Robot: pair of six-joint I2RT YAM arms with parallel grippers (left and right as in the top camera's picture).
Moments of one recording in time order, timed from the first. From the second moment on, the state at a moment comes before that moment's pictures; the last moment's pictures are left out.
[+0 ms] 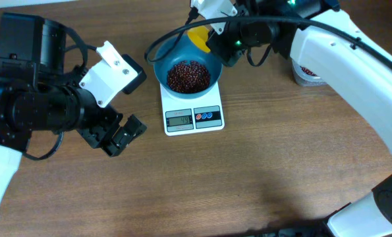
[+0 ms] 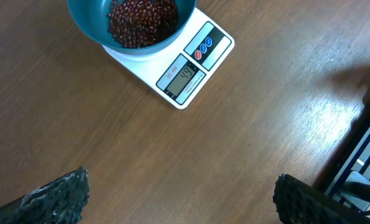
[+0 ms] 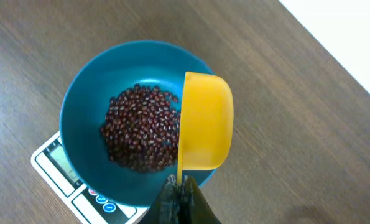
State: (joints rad) left arm -0.24 1.25 1.37 -1.24 0.34 0.59; right arm 0.40 1.70 1.55 -0.76 -0.13 -0.40
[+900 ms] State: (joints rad) left arm -0.24 1.25 1.37 -1.24 0.34 0.59; right arm -0.35 1.26 1.58 -1.38 -0.12 0.34
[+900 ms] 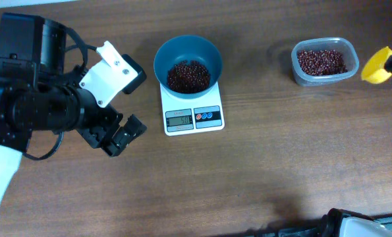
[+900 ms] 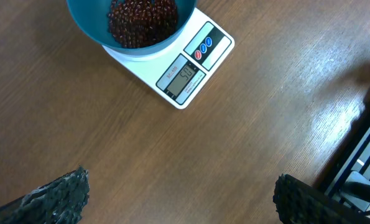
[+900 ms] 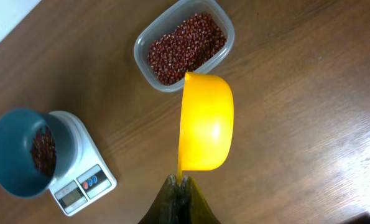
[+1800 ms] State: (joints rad) left arm -0.24 1.25 1.37 -1.24 0.34 0.59; right arm -0.35 0.58 0.66 -0.50 -0.59 0.48
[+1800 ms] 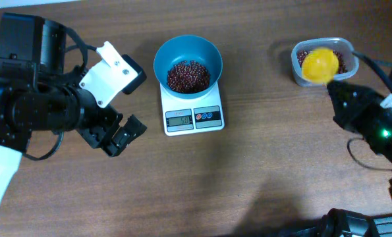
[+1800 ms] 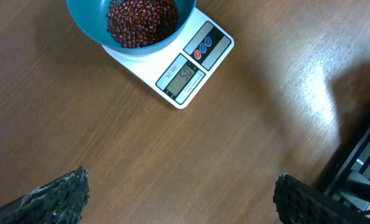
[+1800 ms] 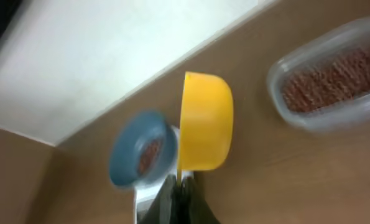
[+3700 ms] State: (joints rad) left arm -0.24 1.25 1.37 -1.24 0.34 0.59; right arm -0.35 0.79 0.58 -0.76 -0.42 0.85
